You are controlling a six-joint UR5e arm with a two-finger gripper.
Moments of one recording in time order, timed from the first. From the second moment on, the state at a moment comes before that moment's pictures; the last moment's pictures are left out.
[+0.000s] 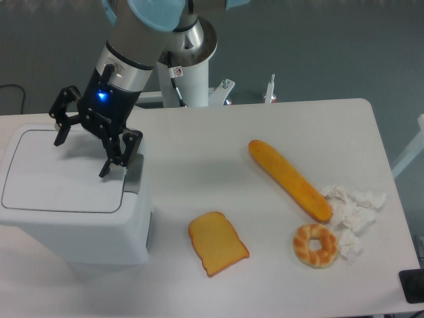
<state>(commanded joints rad) 2.26 -1.64 -1.66 -1.04 0.94 0.62</state>
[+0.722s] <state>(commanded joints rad) 2.27 -1.64 -1.67 -1.04 0.93 0.61</state>
